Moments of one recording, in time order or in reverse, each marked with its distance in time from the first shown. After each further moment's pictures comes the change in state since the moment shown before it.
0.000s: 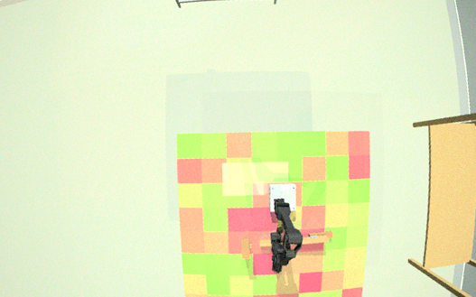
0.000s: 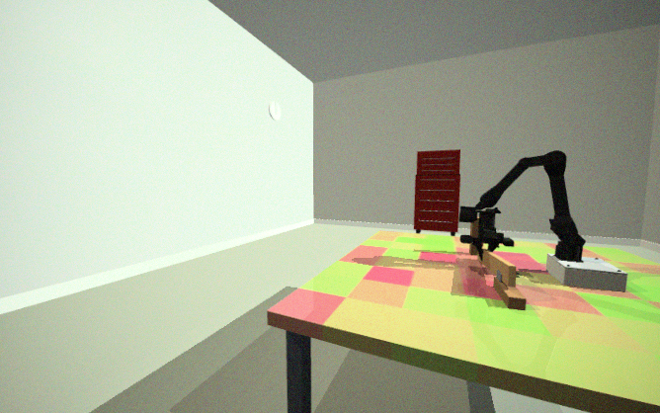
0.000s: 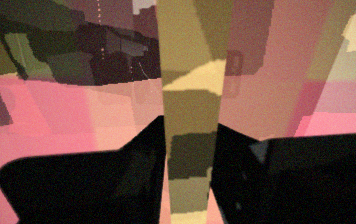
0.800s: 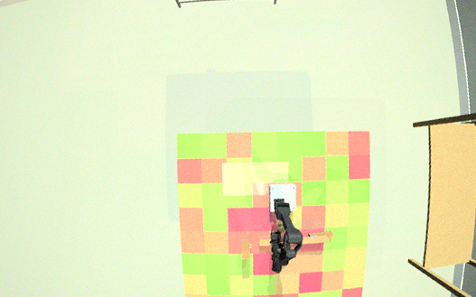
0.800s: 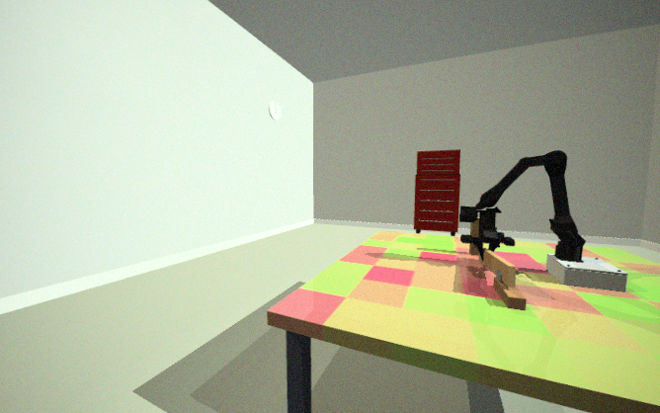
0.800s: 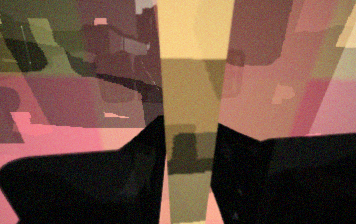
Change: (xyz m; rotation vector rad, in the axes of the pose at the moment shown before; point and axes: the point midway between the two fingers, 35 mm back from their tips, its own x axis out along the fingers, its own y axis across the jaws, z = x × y) arm -0.003 0.003 0.000 0.006 0.003 0.010
